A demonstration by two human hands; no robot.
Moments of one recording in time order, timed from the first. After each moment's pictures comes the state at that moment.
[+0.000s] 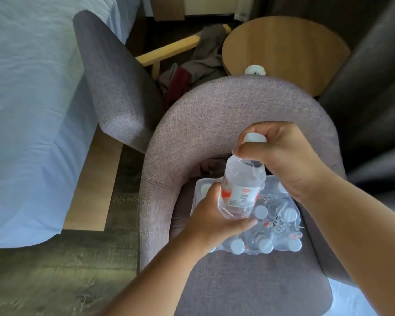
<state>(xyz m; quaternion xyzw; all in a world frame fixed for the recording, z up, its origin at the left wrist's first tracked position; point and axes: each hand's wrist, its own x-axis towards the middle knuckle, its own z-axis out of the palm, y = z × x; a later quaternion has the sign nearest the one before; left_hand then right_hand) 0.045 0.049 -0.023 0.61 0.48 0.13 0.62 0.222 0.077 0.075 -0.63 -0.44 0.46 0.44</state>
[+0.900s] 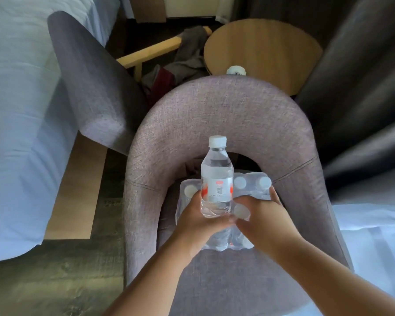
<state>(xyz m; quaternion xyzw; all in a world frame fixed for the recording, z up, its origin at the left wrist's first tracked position) 0.049 0.040 -0.051 0.52 0.47 0.14 0.70 0.211 -0.018 -0.009 -0.79 -0.57 0.23 0.03</state>
